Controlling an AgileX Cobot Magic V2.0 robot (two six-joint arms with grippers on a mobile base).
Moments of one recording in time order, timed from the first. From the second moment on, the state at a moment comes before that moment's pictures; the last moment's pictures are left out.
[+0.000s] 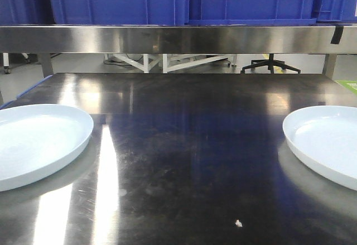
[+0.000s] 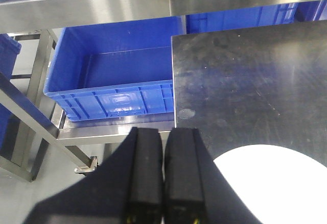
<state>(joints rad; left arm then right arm) -0.17 1.00 -0.86 0.28 0.50 -0.16 -0.04 0.30 -0.40 -0.06 0.41 0.23</state>
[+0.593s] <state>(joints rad) -0.17 1.00 -0.86 0.23 0.52 -0.16 -0.04 0.95 -0.52 -0.08 0.15 0.23</state>
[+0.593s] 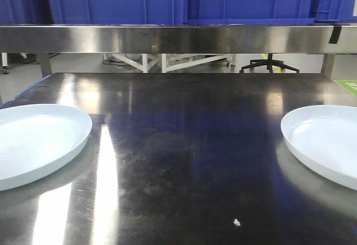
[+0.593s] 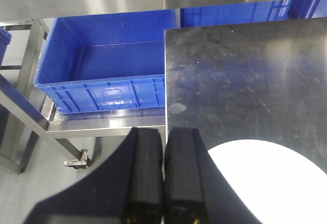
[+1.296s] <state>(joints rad) -0.17 1.13 -0.86 0.22 0.55 -0.19 -0.04 0.98 -0.52 -0.08 0.18 0.23</state>
